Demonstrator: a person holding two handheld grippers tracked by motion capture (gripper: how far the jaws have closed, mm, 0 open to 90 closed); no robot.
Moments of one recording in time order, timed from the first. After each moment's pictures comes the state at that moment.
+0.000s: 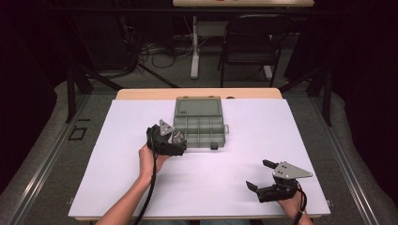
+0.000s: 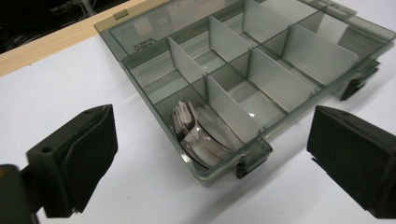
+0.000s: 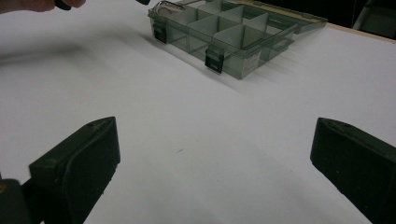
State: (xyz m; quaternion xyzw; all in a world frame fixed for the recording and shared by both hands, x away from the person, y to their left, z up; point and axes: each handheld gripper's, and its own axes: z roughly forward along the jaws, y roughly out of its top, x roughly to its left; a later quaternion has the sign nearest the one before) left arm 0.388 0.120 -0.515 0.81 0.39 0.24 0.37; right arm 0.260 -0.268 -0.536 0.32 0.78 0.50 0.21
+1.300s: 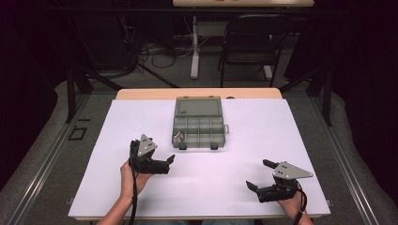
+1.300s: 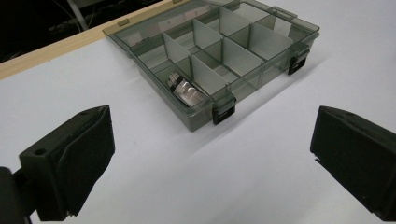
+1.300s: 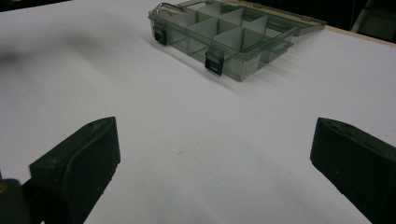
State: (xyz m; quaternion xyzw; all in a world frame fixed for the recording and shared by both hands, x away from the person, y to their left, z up) left arm 0.321 0.162 -0.501 0.80 0.37 0.24 0.42; right arm 0.259 -0.268 -0.534 0.32 0.78 0.50 0.21
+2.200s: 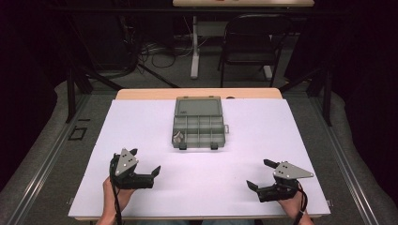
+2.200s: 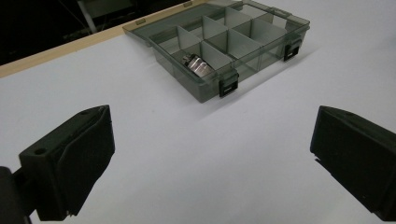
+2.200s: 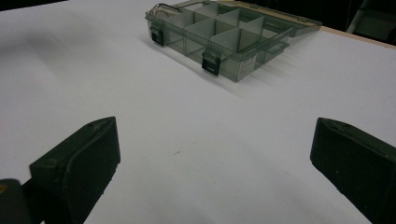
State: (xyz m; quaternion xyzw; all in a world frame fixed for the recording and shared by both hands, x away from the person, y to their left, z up) left arm 0.277 0.203 -0.504 0.78 0.37 0.26 0.44; right arm 0.259 -0.268 -0.533 0.32 0.78 0.50 0.21
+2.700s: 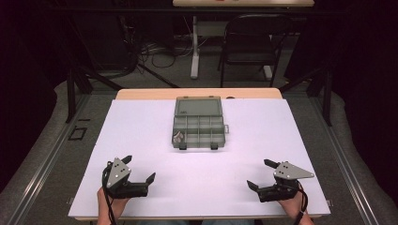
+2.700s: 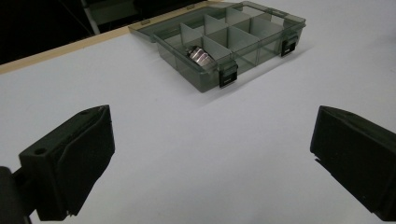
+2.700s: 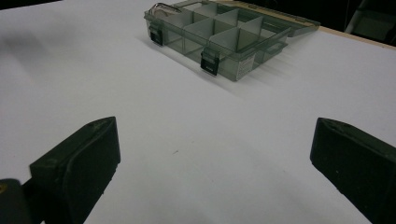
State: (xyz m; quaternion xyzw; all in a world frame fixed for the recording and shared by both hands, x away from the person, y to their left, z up) left arm 0.257 0.216 -0.517 0.76 0.37 0.27 0.45; right arm 0.258 -0.269 -0.532 0.32 0.78 0.49 0.22
